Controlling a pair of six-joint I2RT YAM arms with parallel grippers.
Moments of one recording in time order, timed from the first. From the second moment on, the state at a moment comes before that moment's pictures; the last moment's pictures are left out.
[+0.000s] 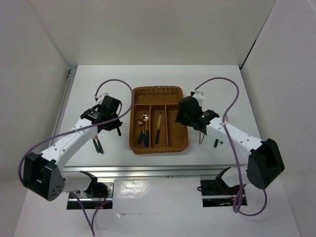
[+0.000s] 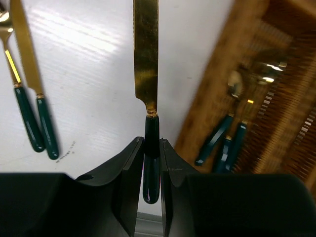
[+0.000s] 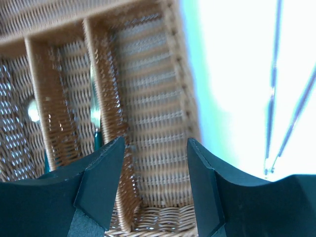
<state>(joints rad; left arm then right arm) -0.37 1.28 0.97 -0.72 -0.29 -0.79 0.63 1.38 0.99 -0.47 0.38 0.75</state>
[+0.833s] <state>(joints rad) -0.76 1.52 1.25 -0.72 -0.35 -0.86 0.41 1.20 0.84 -0.48 0.33 0.73</state>
